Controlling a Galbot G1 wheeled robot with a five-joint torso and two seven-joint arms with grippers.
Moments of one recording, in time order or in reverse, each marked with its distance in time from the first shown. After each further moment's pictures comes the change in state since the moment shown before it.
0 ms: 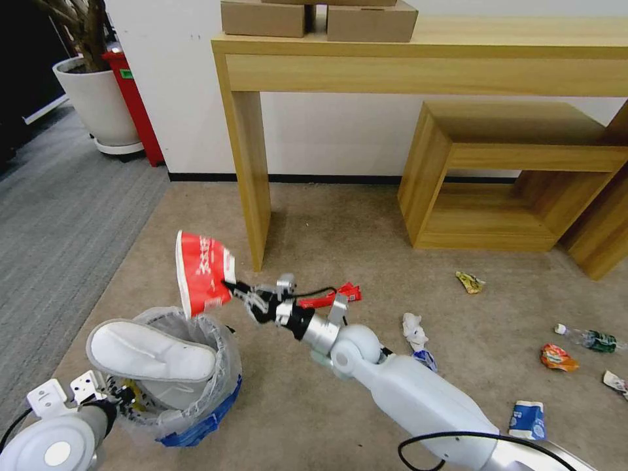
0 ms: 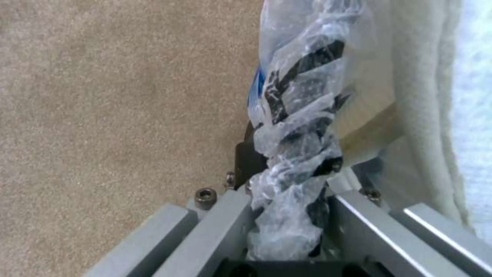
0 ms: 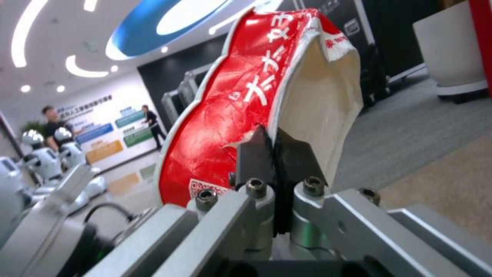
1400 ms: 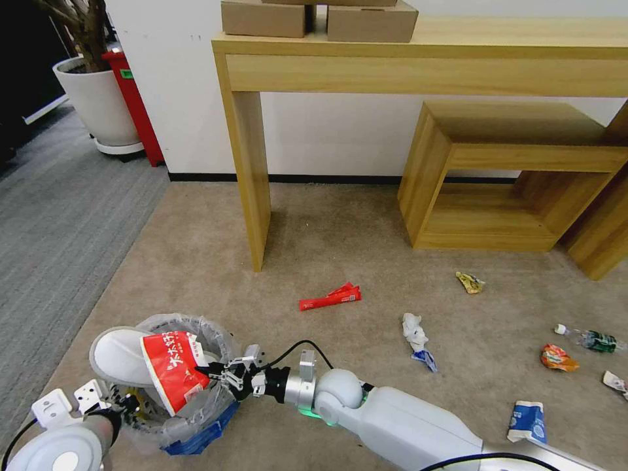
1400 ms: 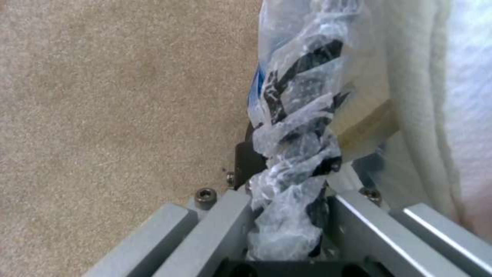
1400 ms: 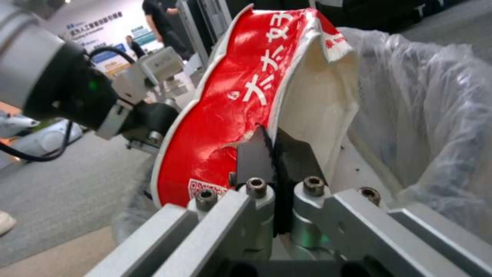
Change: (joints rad) left arm 0.024 -0.071 0.008 -0.032 0.051 0.008 -0.001; right arm 0.041 0.075 -0.283 -0.169 -0.149 0.049 0.066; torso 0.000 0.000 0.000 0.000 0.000
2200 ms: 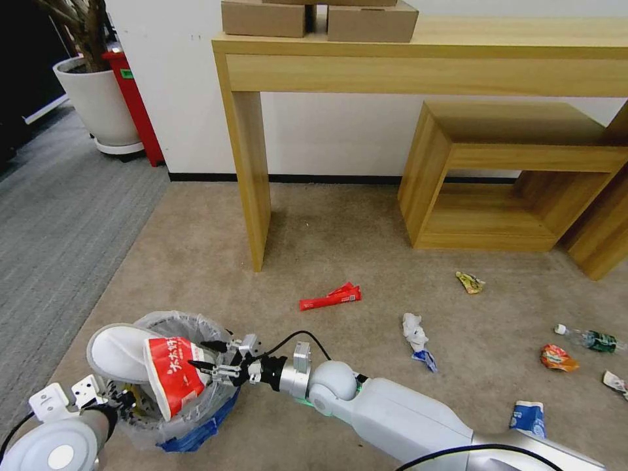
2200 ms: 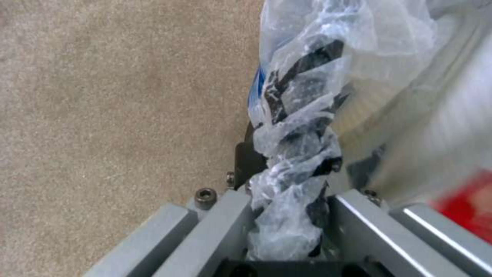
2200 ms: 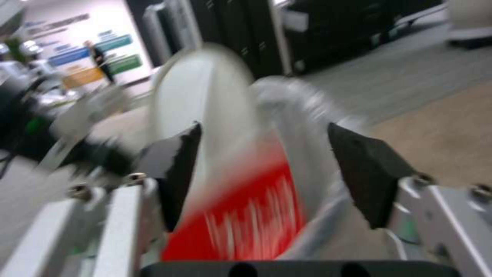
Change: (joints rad) left arm -0.018 0.055 -0.008 0.035 -0.035 0.001 -0.001; right arm 0.043 0.014 0.048 -0.011 -0.016 0.011 0.080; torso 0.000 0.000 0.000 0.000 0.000
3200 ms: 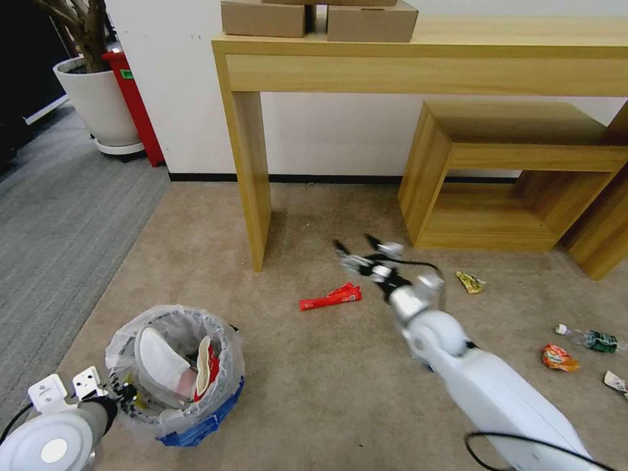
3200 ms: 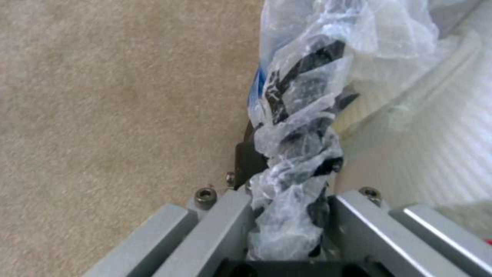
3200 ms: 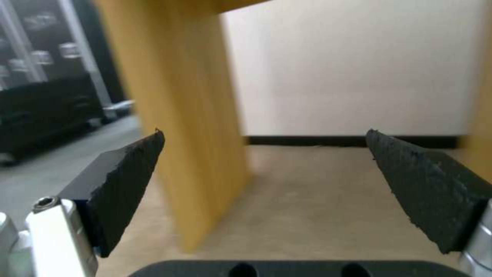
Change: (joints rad) left arm -0.013 0.044 0.011 -0.022 -0.037 0.012 0.014; right arm -0.328 -0.279 0.715 0.286 -0.071 -0.053 0.372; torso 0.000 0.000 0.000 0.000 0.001
